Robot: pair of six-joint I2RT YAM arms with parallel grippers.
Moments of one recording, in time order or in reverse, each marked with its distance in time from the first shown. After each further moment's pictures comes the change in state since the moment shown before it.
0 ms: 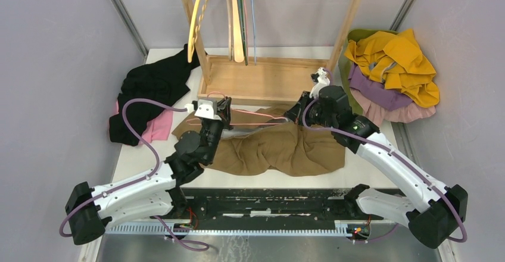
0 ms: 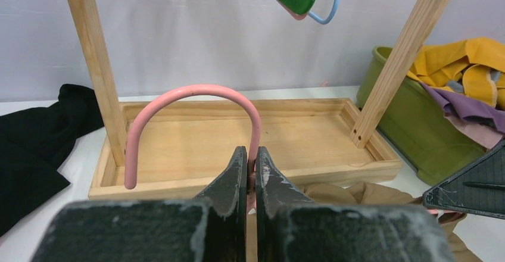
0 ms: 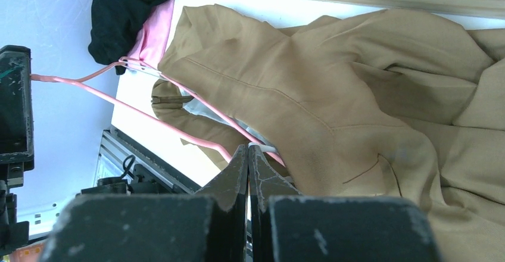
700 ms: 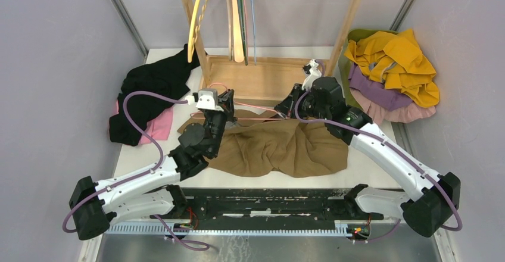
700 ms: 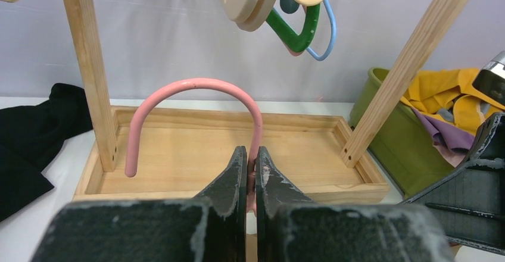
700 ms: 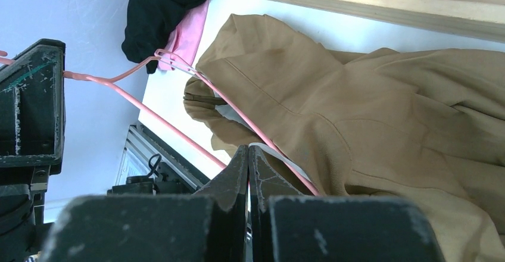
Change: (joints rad) left arm 0.012 0.094 0.112 0.001 -0.027 -0.055; right arm 0.017 0.100 0.112 0.039 -0.060 0.019
